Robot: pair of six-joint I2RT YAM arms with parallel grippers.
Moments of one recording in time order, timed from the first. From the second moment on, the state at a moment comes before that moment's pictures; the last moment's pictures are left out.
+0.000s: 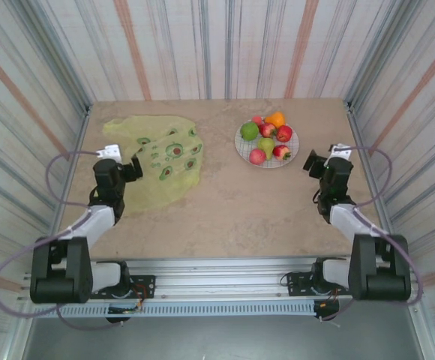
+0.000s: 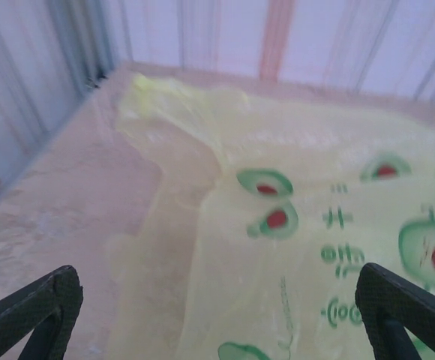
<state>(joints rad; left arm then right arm) -0.01 1.19 0.50 0.36 -0.18 -0.14 -0.04 1.17 0.47 0.40 0.21 0.23</state>
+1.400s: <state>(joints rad) 0.23 1.16 0.54 -0.16 -0.15 -0.63 0.80 2.07 1.24 0.12 -0.10 0.76</state>
